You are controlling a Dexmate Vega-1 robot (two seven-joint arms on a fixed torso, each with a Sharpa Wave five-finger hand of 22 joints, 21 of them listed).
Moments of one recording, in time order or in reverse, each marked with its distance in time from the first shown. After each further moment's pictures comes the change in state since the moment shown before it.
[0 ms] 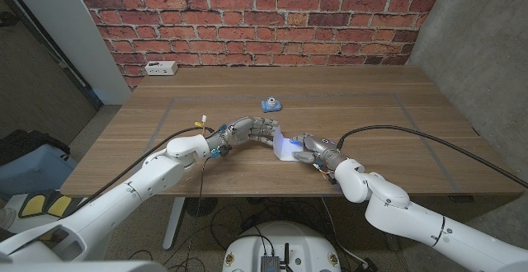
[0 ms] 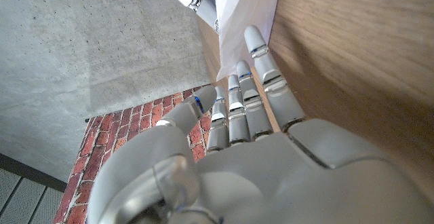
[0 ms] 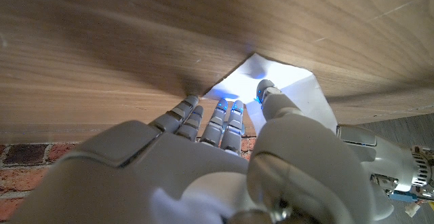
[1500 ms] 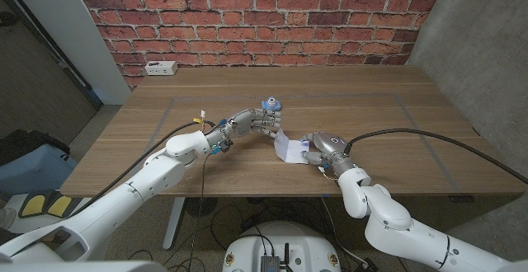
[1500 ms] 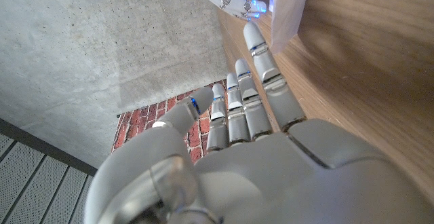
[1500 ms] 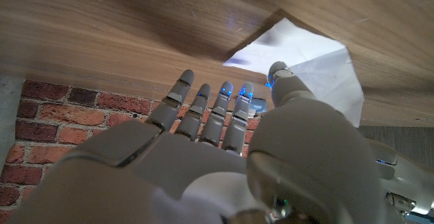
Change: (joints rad) left arm 0.023 -0.014 -0.029 -0.012 -0.006 -0.117 0.000; left_hand -0.029 -0.029 -0.007 0.026 0.033 0.026 0.003 0.012 0.016 0.015 -0.007 0.004 0.005 0.025 -0.007 0.005 -0.003 0.029 -0.011 0.000 0.000; right arm -0.087 -0.002 -0.022 -0.087 -0.220 -0.195 -0.130; right_hand 0.173 -0.118 -0.097 0.000 -0.007 0.257 0.000 0.056 0.005 0.227 0.033 0.052 0.014 0.257 -0.003 0.051 0.016 0.189 0.068 0.031 0.003
